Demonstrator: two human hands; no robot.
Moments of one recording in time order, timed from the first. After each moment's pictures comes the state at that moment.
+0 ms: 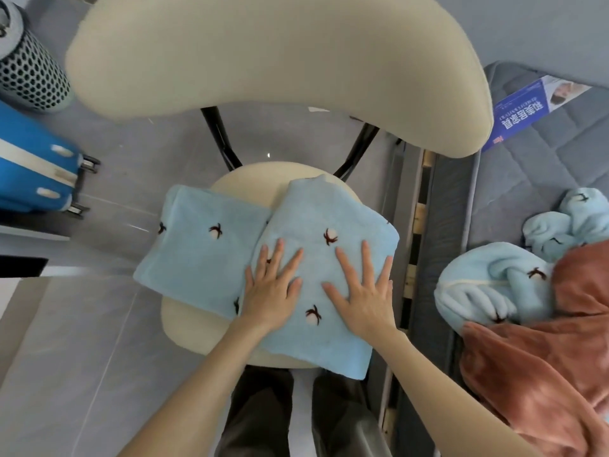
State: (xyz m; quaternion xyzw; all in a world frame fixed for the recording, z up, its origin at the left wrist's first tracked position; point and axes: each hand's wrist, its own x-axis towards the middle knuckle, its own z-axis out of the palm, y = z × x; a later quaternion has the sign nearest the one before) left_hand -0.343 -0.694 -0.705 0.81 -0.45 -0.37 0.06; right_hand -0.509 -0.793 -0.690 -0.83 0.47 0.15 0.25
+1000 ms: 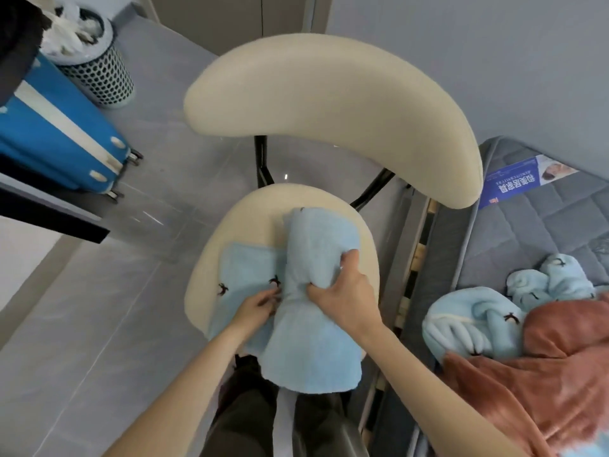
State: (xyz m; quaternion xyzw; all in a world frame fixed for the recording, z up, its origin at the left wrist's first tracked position) left_hand -0.338 -0.643 -0.651 0.73 -0.02 -0.57 0.39; right_hand -0.442 -0.776 -0.551 -0.76 0.48 0.06 0.43
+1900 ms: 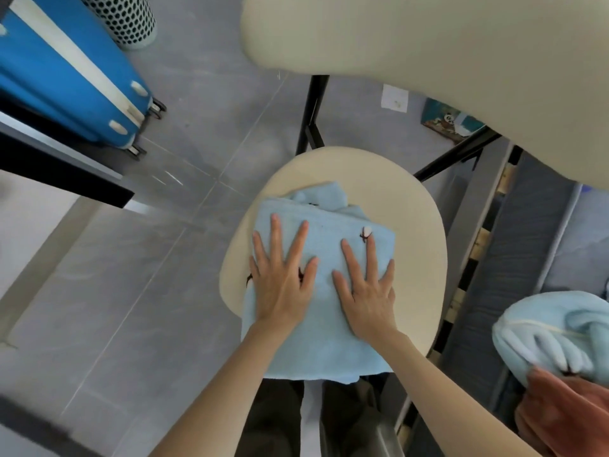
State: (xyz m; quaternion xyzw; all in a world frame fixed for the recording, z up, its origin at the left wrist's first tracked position) left_hand -0.306 -0.624 -0.708 0.91 -0.28 -0.22 0.24; right_hand -0.420 -0.729 -0.696 -0.85 0.41 0.14 0.29
